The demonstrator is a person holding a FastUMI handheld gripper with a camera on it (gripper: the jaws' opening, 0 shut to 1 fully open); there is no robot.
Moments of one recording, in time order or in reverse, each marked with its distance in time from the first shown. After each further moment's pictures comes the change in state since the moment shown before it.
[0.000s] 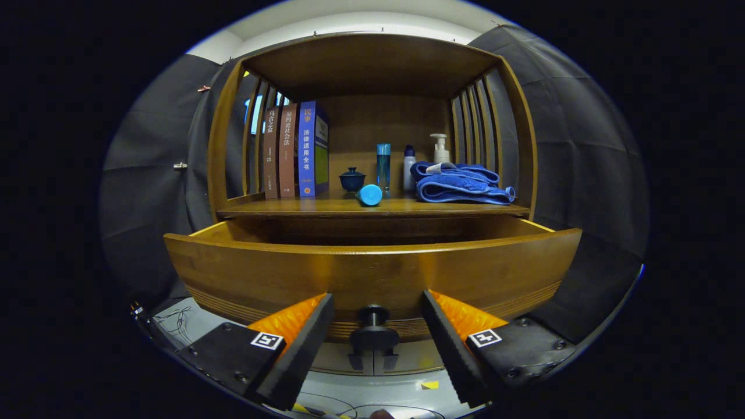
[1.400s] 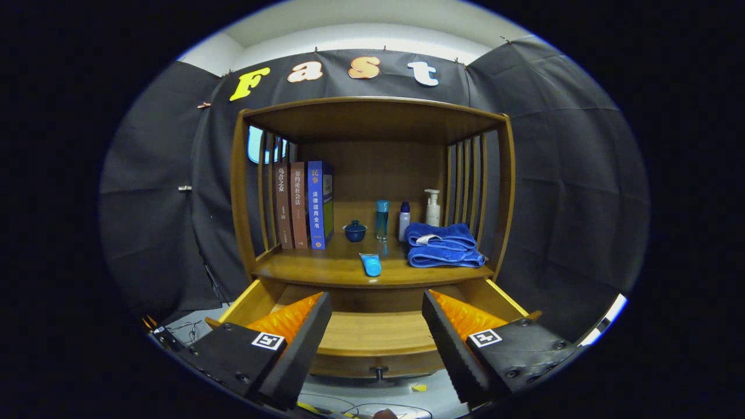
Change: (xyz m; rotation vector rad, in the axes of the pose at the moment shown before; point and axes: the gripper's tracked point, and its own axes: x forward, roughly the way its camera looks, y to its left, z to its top) arm -0.109 0.013 0.127 -0.010 -0.085 -0.021
